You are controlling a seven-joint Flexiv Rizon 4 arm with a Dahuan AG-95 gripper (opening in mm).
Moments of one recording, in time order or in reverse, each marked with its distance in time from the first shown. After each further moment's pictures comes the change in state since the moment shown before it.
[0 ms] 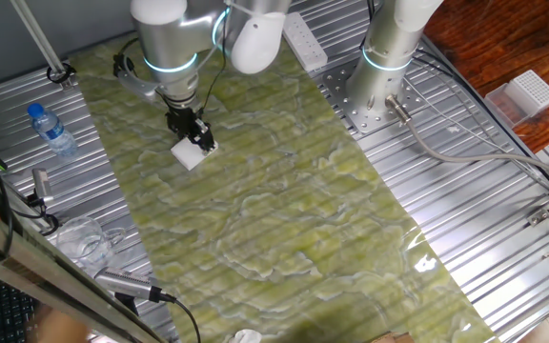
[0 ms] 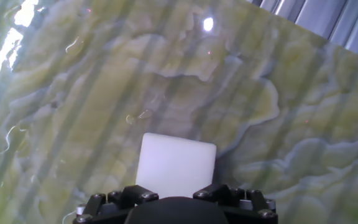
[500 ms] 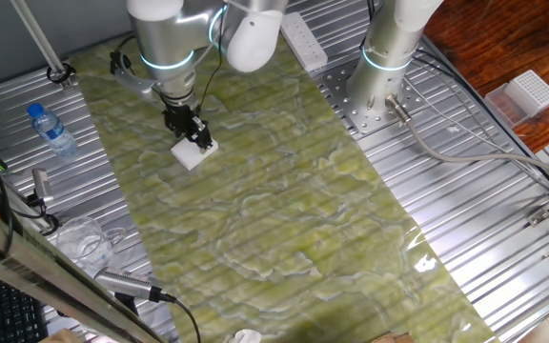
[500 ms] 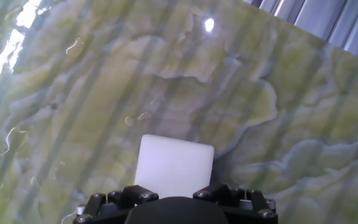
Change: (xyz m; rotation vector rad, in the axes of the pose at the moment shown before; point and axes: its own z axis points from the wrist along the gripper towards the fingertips) arm -0.002 -0.009 -0.012 0.004 0.012 -0.009
